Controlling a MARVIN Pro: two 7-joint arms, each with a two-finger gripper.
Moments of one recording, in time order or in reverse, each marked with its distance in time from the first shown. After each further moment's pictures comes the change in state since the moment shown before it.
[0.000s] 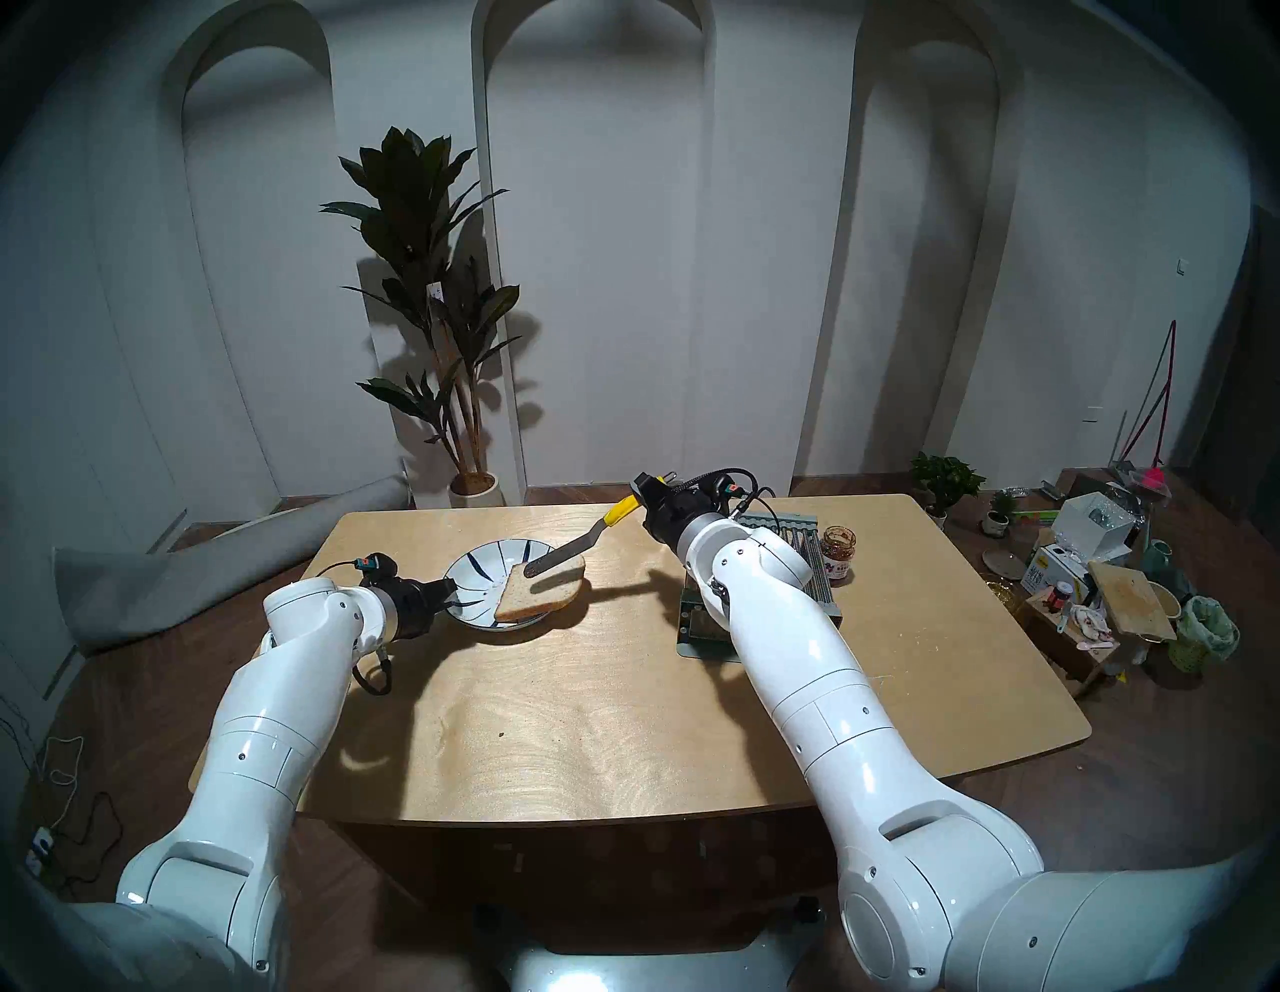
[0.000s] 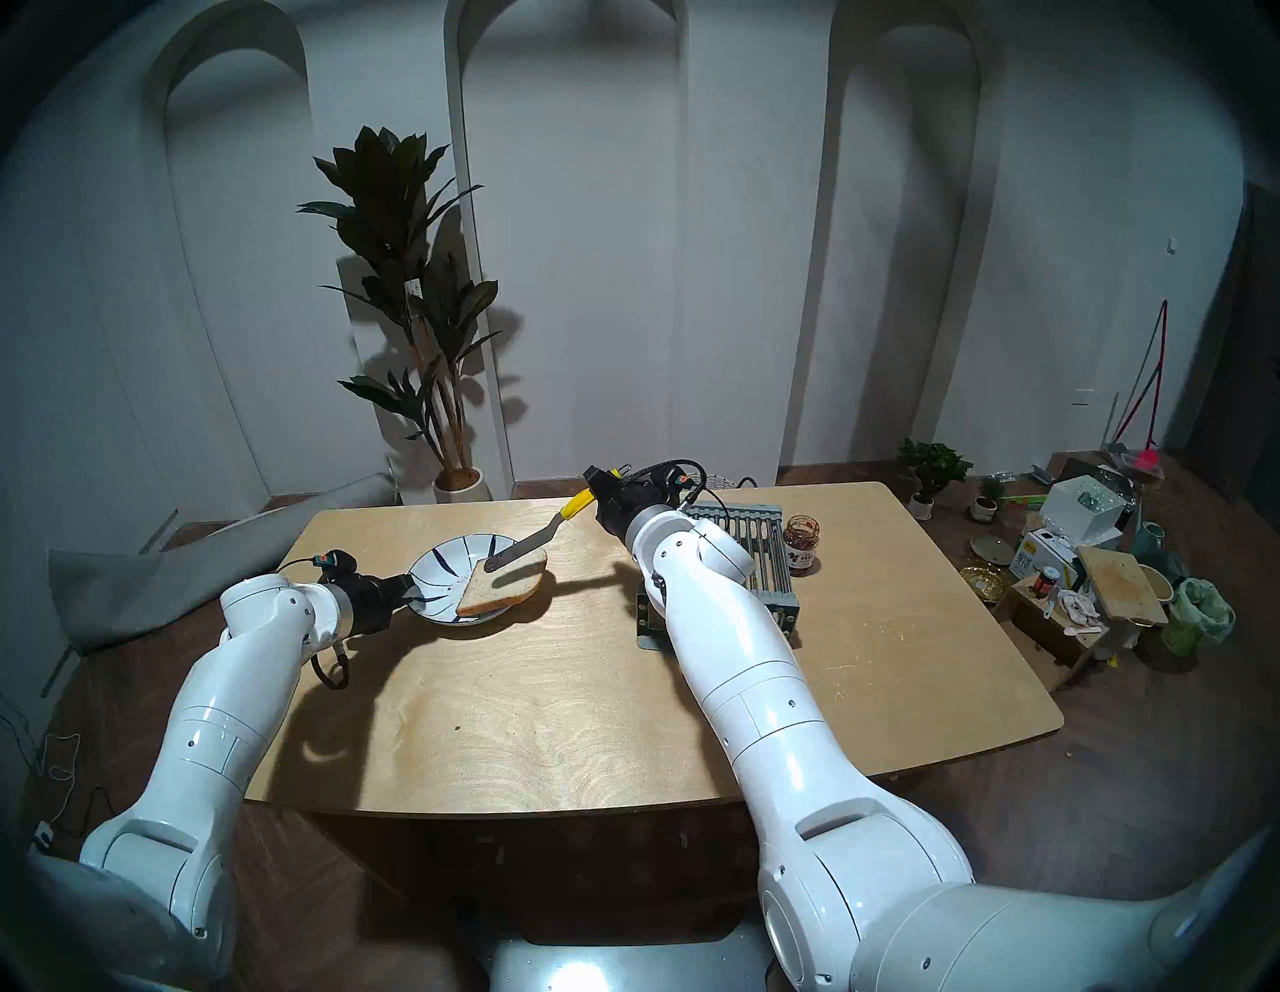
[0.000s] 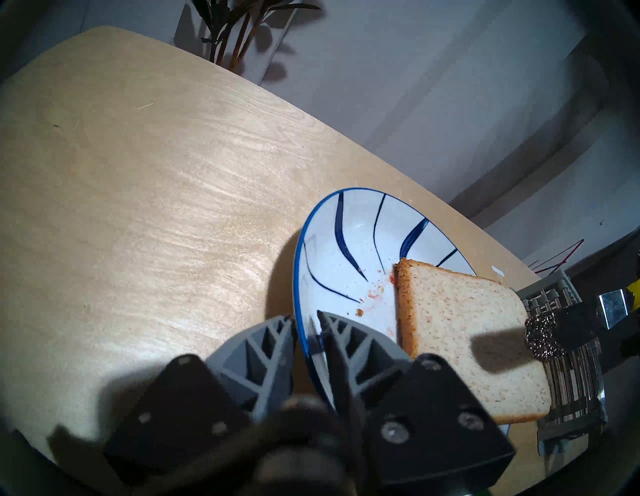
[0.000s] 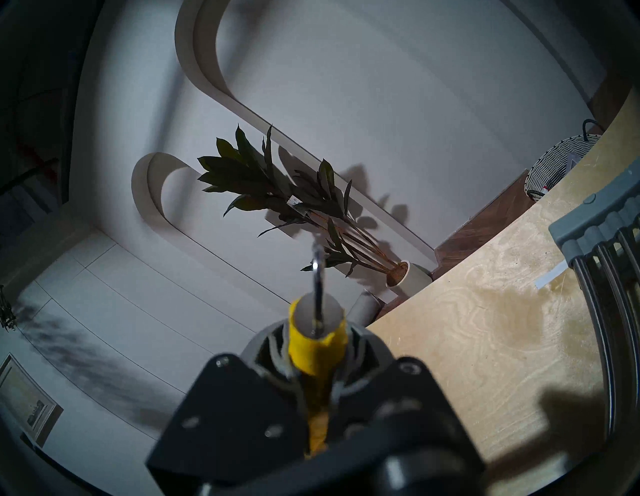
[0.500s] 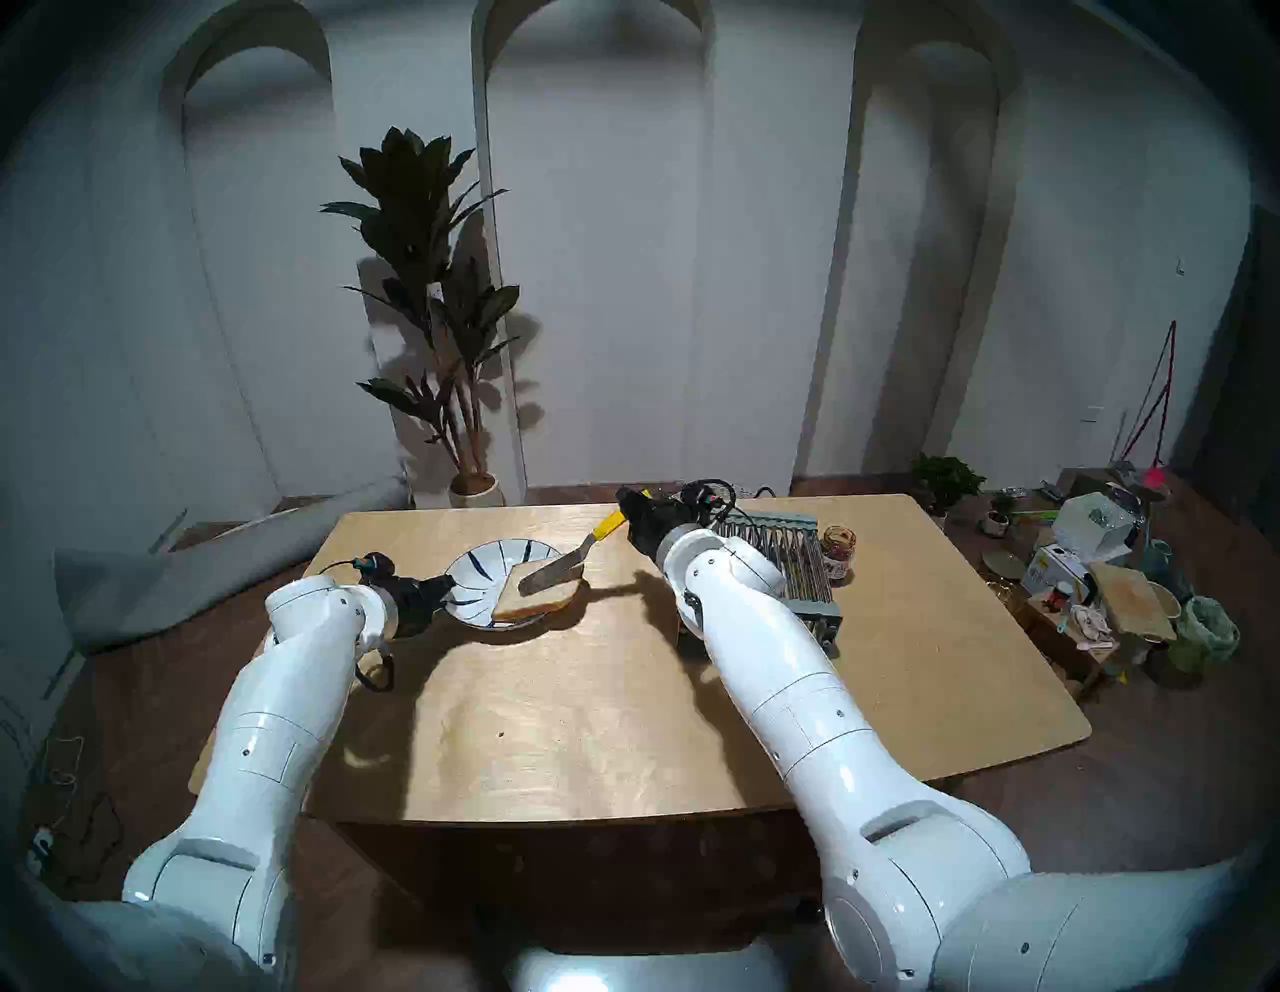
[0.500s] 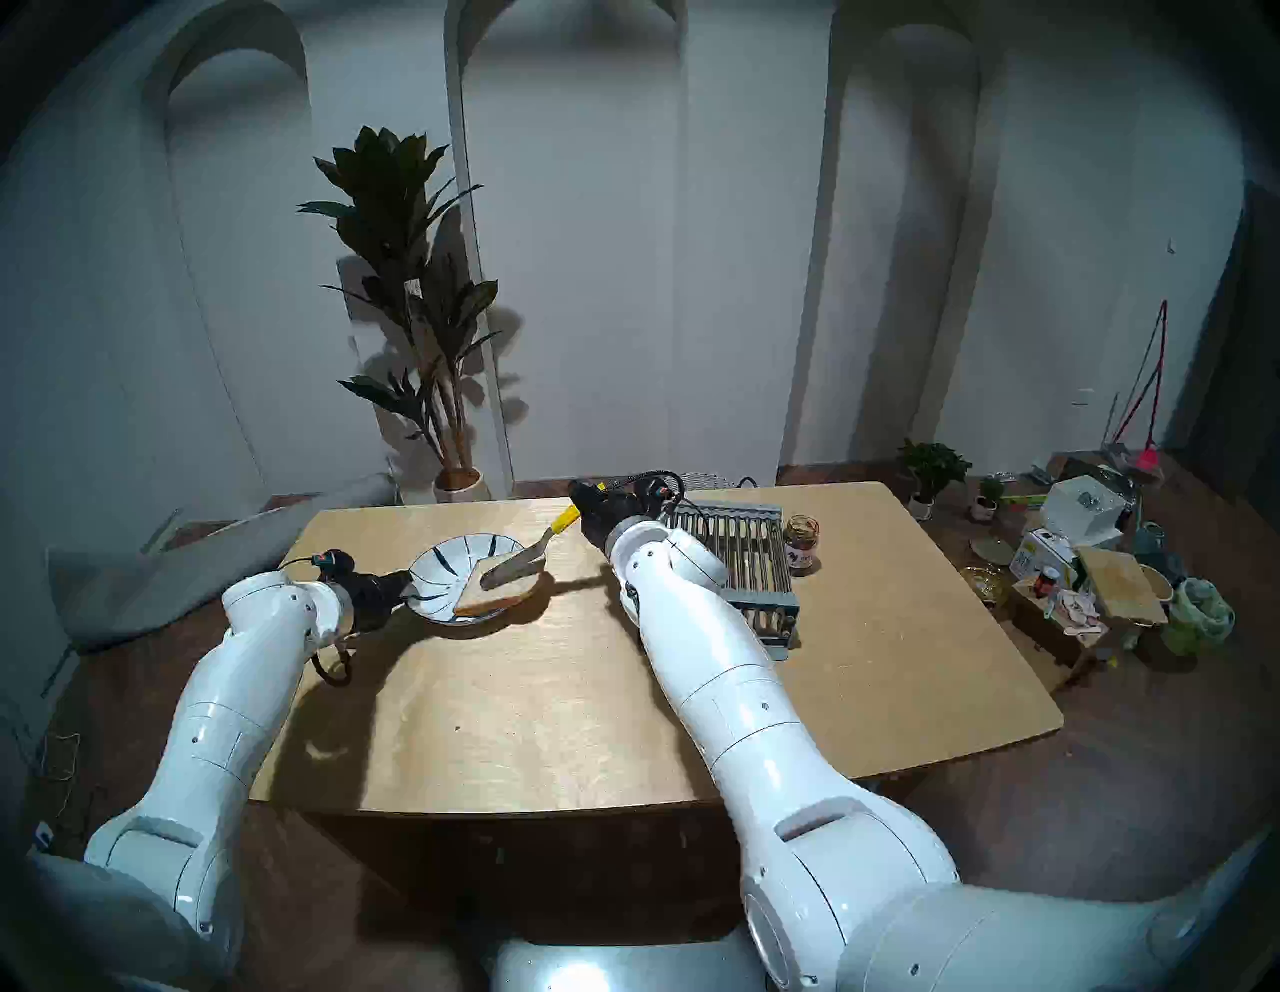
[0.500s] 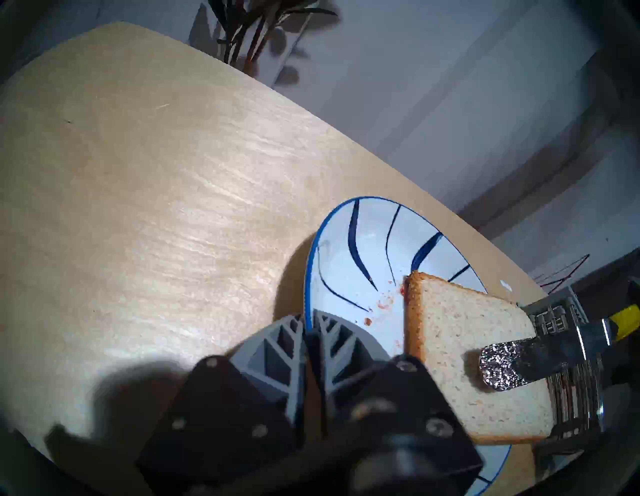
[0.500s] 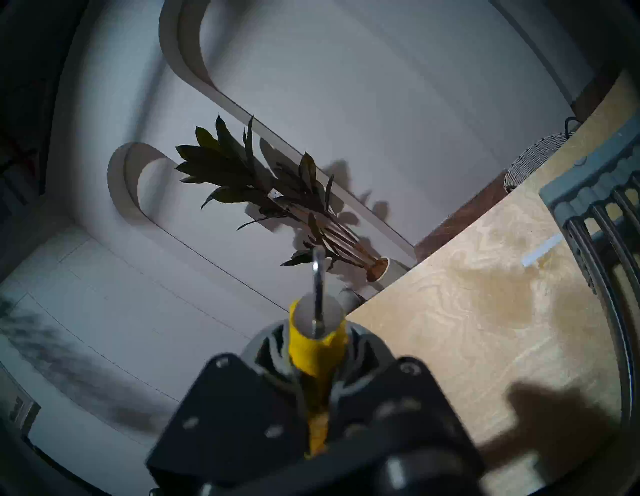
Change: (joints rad) left arm -0.014 -0.019 -0.018 0.016 -0.017 -0.006 0.038; right arm 0.013 -0.037 -0.034 0.063 -0.038 -0.061 -0.054
